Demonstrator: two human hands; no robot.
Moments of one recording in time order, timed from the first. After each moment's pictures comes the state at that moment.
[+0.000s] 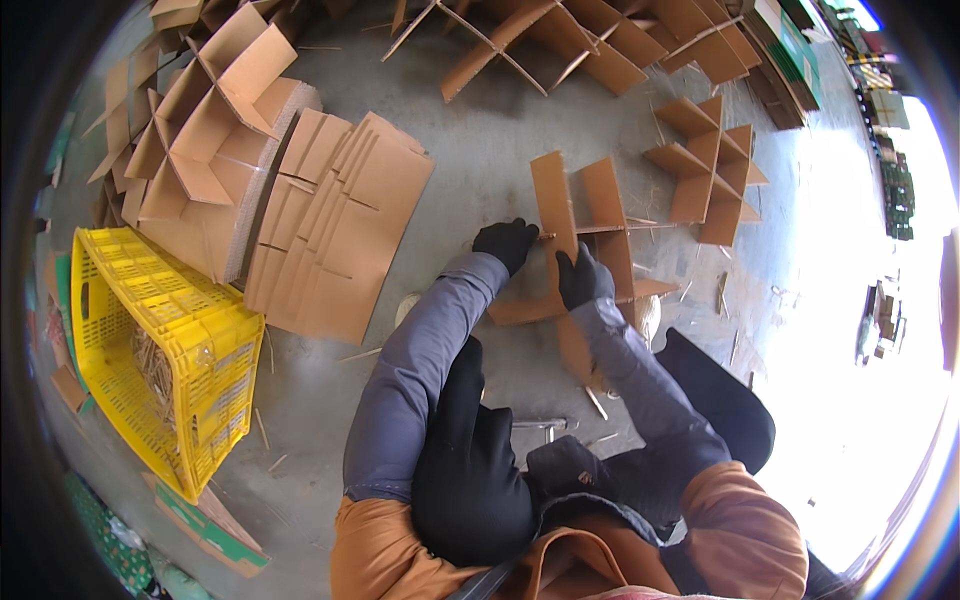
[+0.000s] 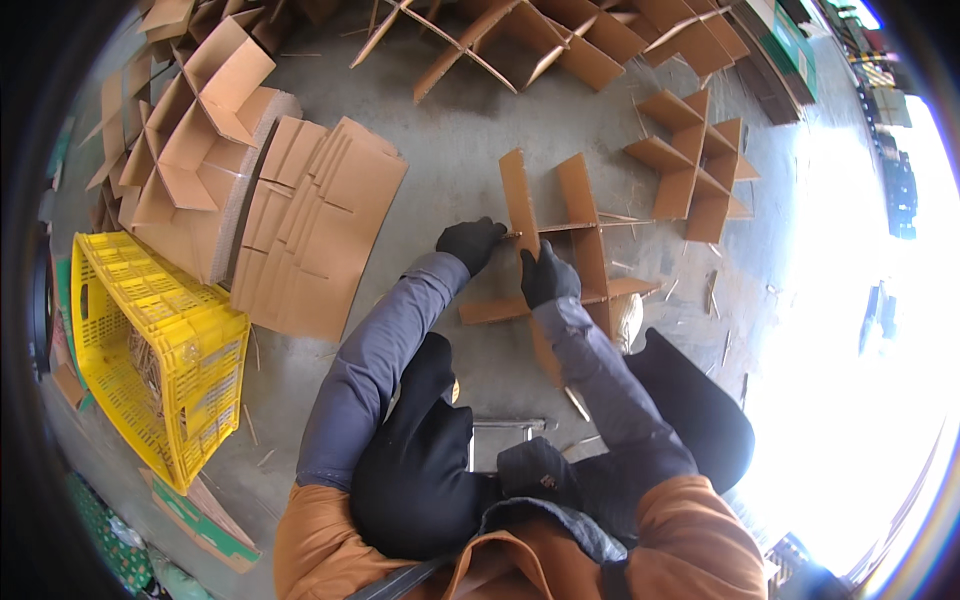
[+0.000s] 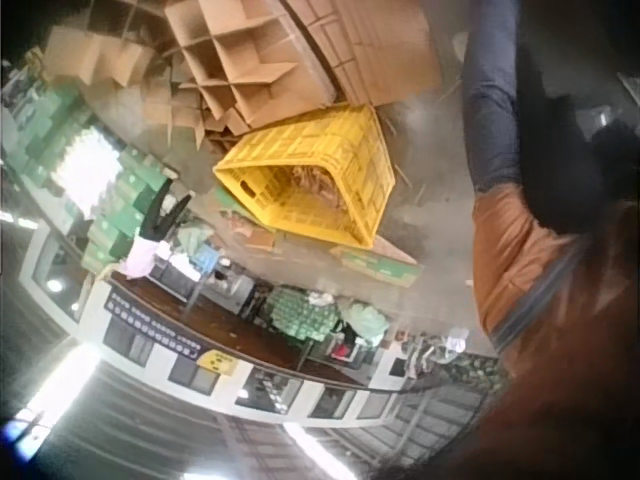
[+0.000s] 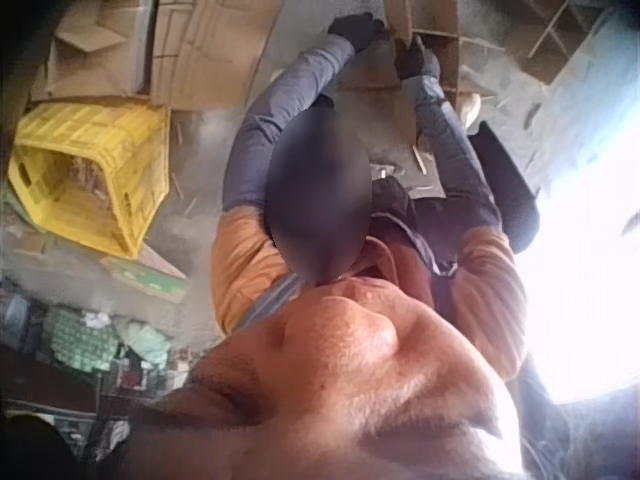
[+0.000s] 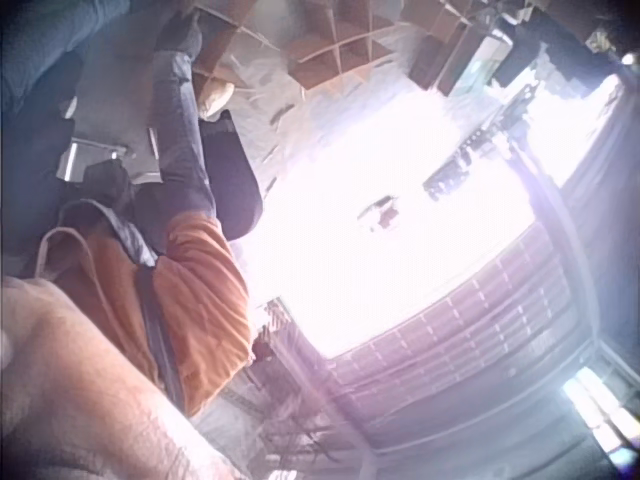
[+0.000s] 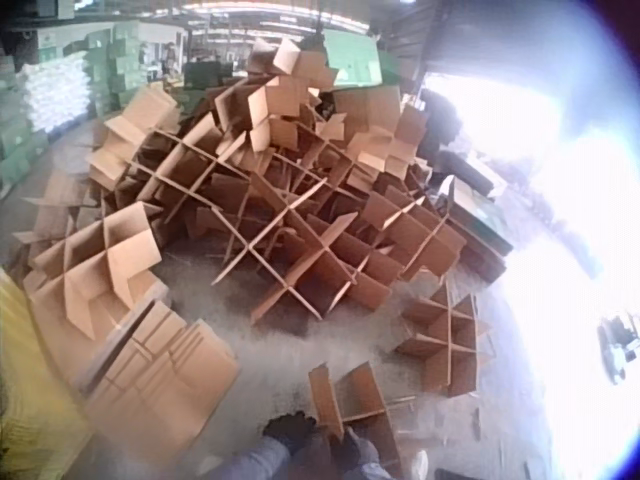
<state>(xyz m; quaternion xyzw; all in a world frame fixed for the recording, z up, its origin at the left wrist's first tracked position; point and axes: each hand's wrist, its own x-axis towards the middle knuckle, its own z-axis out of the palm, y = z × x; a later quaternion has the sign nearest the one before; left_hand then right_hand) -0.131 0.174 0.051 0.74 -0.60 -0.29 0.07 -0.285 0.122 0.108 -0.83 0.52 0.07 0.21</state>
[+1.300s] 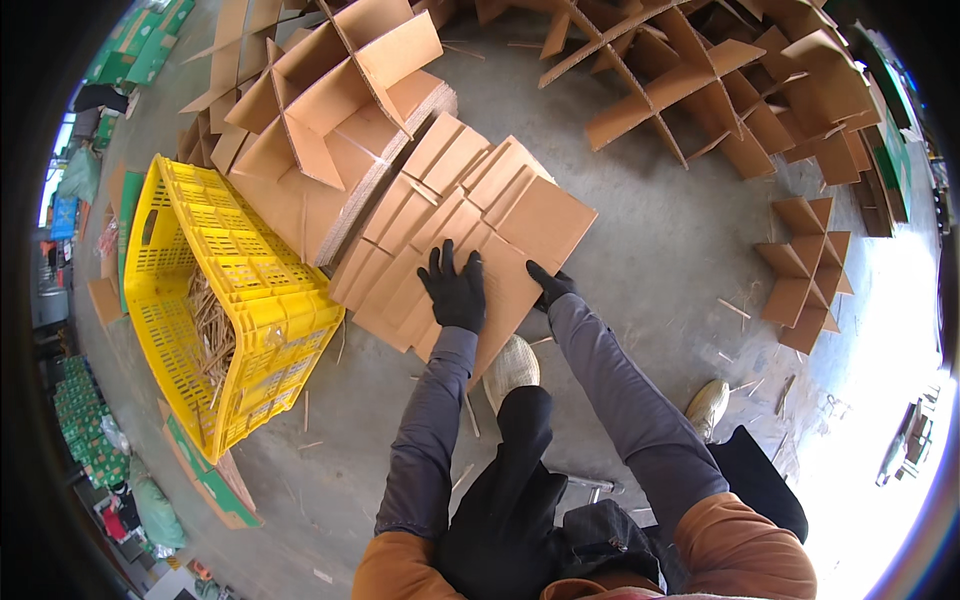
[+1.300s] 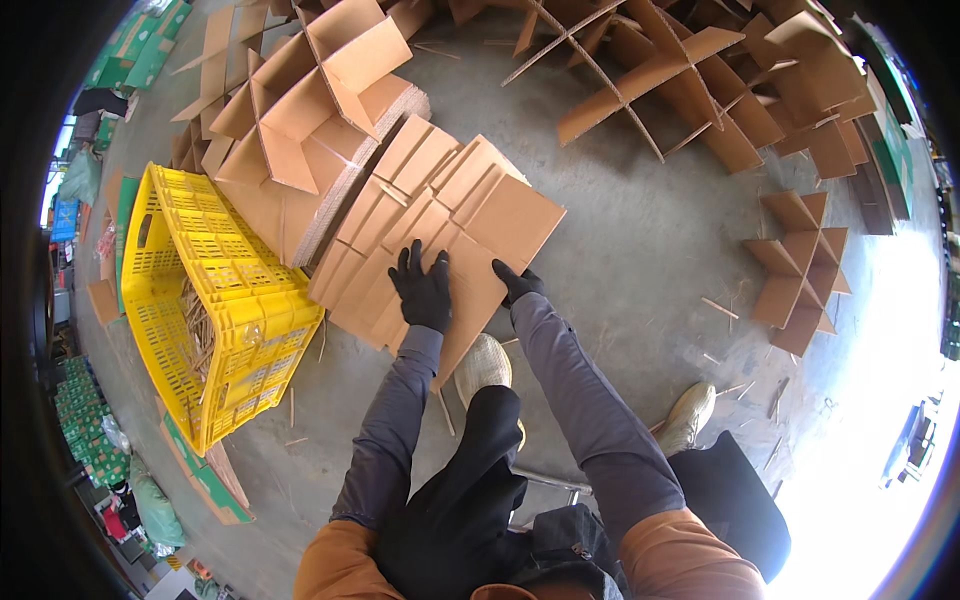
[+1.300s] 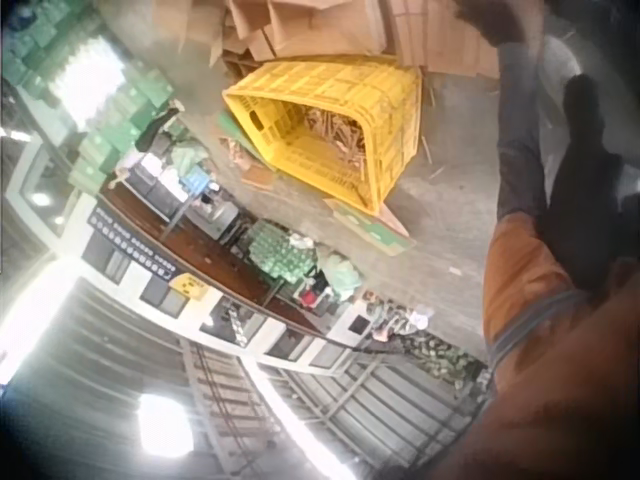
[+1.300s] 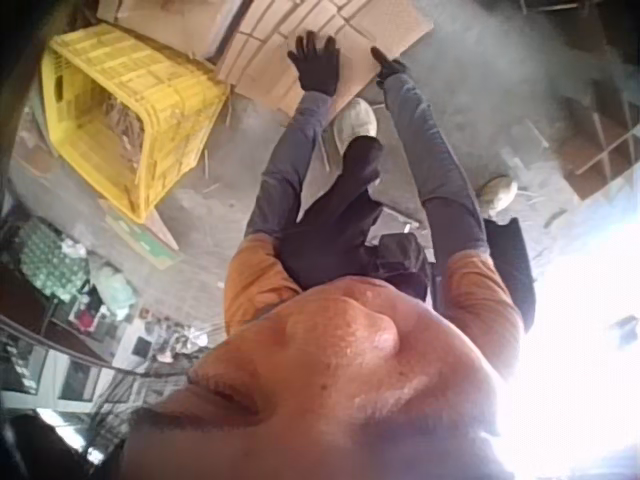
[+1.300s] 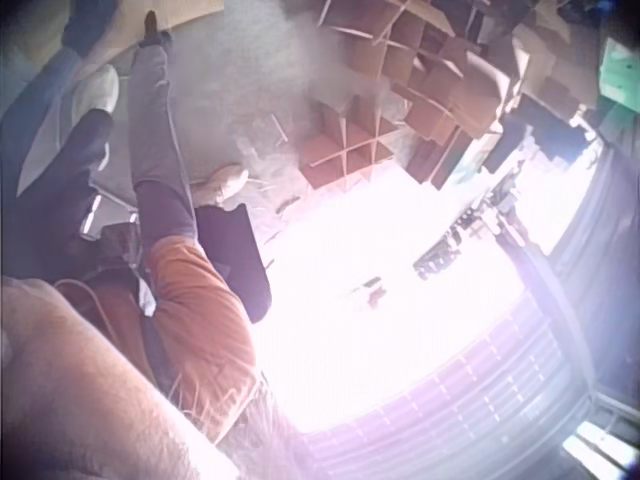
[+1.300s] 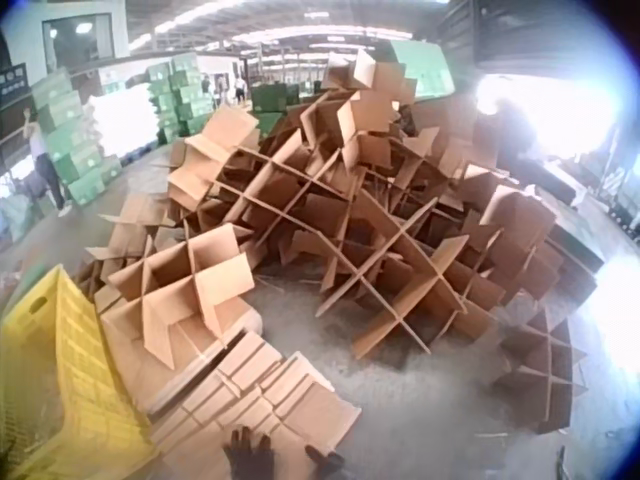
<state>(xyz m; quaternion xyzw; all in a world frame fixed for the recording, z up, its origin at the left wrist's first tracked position) -0.020 0.327 -0.014 0.95 -0.27 0.00 0.14 -0.115 0.183 -0.048 -0.31 0.53 -0.05 0.79</state>
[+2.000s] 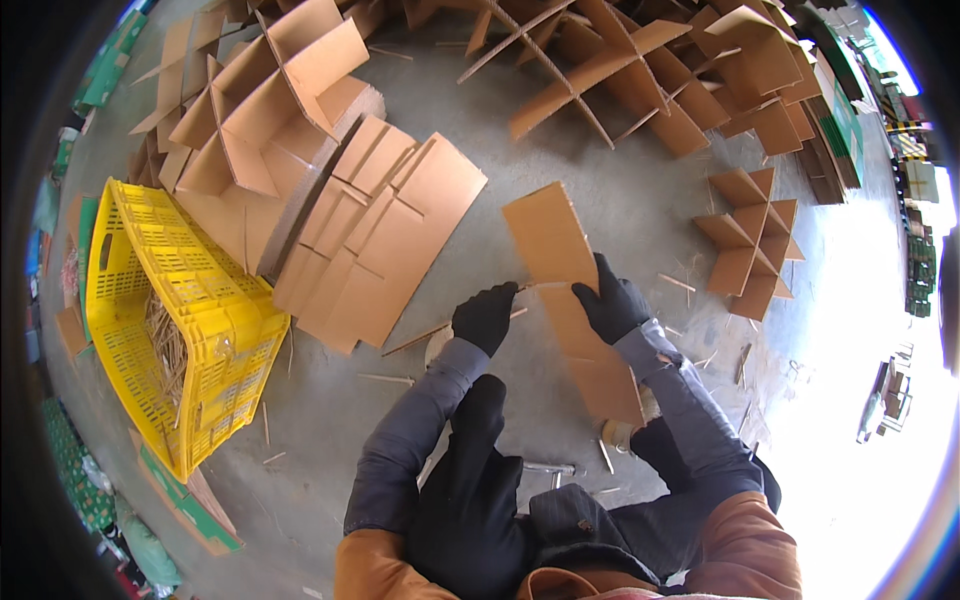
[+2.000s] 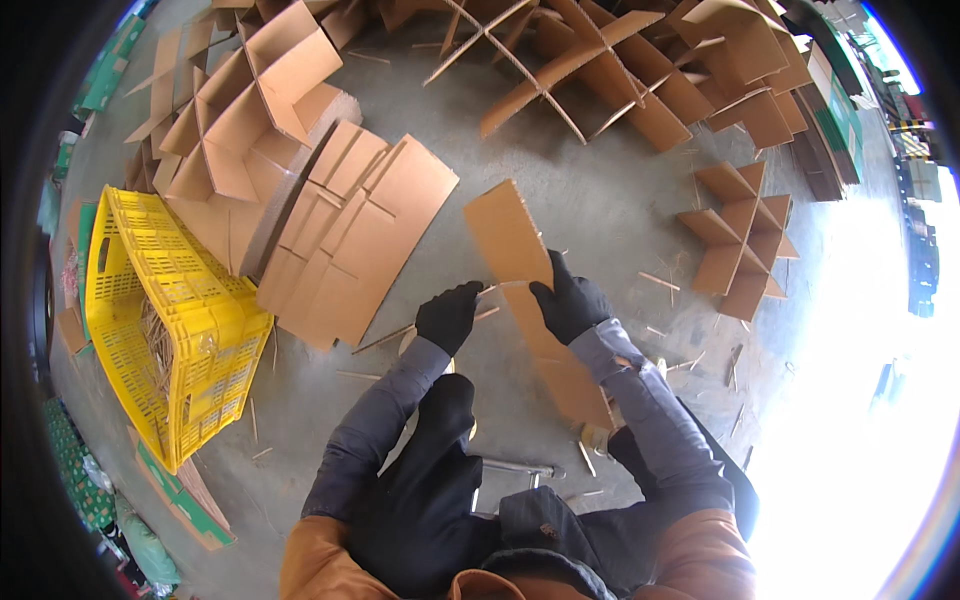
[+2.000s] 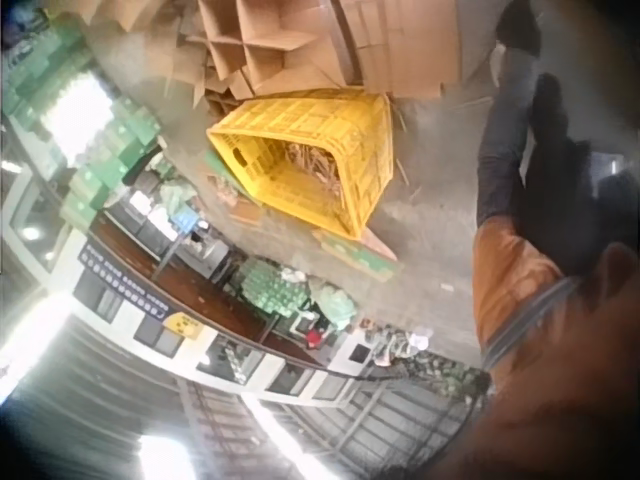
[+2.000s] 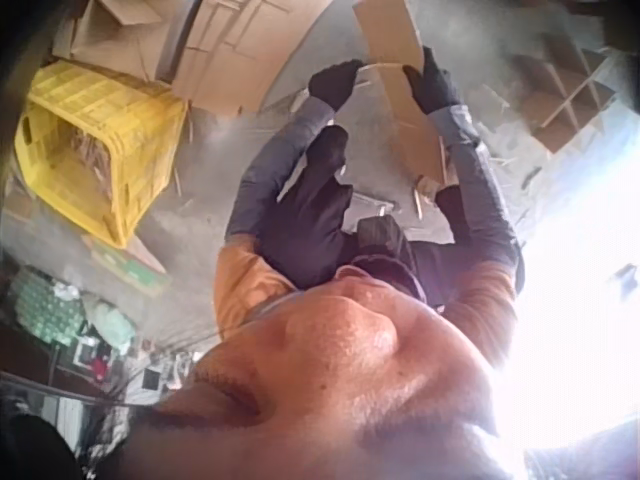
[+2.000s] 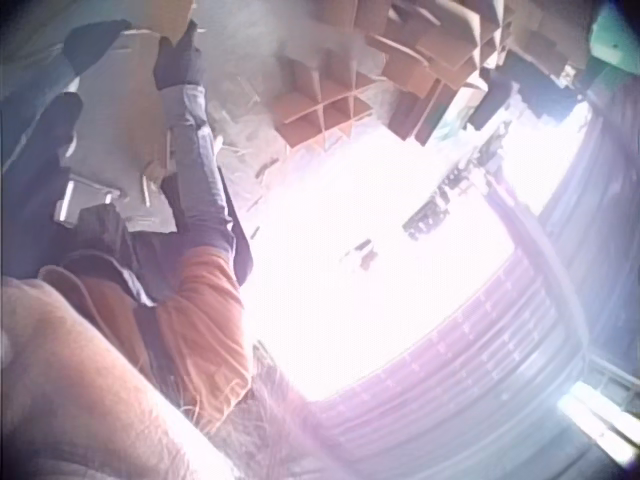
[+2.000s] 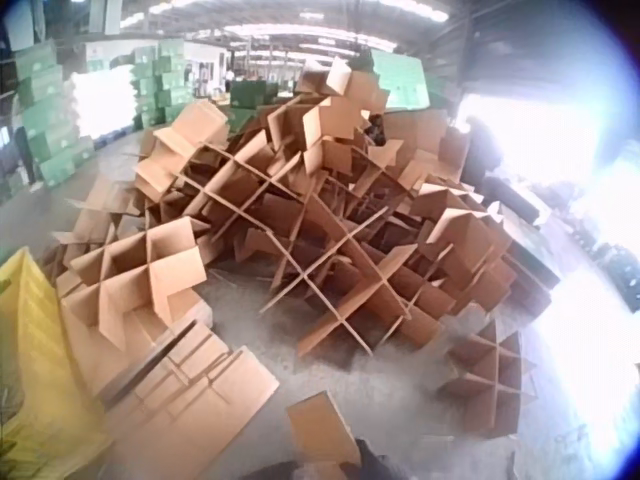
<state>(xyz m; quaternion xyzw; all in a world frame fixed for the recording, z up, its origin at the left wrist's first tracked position) -0.114 0.272 0.053 0.86 -0.45 -0.18 0.17 -0.220 0.095 0.165 -0.87 0.33 0.13 0.33</state>
